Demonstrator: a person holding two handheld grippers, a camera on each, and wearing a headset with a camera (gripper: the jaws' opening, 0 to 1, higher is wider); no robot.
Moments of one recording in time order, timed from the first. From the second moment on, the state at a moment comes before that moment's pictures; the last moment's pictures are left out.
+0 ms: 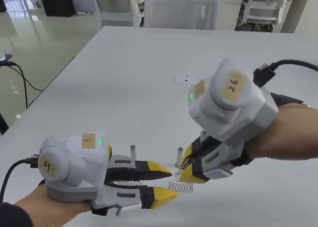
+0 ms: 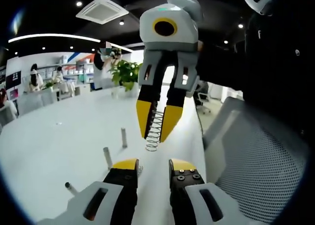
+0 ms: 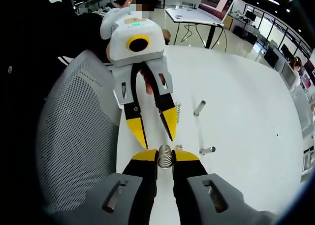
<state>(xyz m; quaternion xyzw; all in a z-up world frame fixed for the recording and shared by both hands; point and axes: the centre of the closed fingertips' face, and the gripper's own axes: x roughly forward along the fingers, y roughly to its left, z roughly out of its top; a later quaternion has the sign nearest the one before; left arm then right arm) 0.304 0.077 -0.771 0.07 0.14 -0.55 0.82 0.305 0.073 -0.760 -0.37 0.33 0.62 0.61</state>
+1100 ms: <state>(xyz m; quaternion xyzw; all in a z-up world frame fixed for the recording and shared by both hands) 0.309 0.144 -0.787 0.03 0.16 -0.45 0.88 0.367 0.007 -0.744 -0.40 0.36 0.55 0.64</state>
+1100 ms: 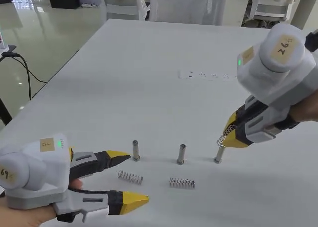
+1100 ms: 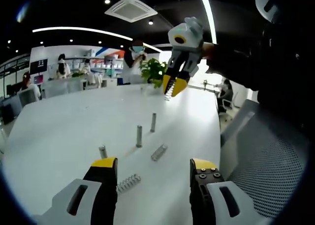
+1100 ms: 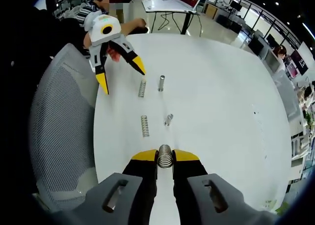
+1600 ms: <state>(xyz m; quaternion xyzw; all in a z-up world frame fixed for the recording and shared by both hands) 0.312 0.161 -0.785 0.03 0.16 -0.41 0.90 0.393 -0.003 -0.768 -0.43 0.39 0.53 0.62</state>
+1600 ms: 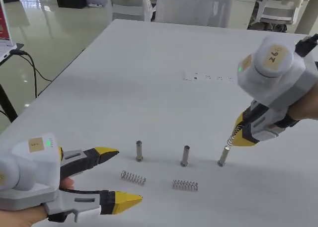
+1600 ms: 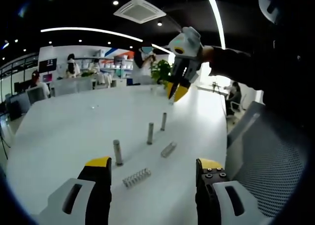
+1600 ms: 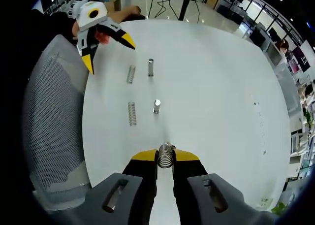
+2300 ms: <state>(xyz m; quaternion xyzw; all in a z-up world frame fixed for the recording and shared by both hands) 0.315 0.169 -0.786 0.04 0.16 -0.40 0.90 0.408 -0.008 -0.794 -0.43 0.42 0.52 0.61</state>
